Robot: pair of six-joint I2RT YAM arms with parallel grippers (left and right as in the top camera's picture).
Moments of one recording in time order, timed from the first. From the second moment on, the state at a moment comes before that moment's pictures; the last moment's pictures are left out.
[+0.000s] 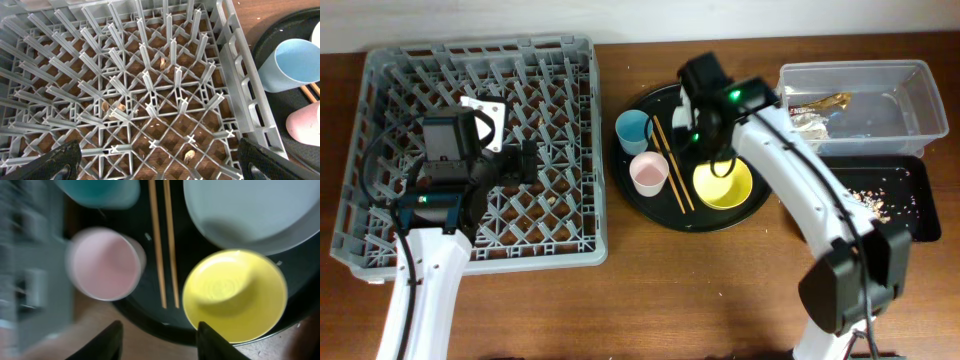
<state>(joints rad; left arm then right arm) 0.00 1.31 1.17 -0.63 0.00 0.11 0.40 1.90 1.82 -1.21 -0.08 0.24</state>
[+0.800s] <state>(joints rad) 0.00 1.31 1.17 -0.63 0.00 0.11 0.41 1.90 1.91 -1.25 -0.15 0.34</state>
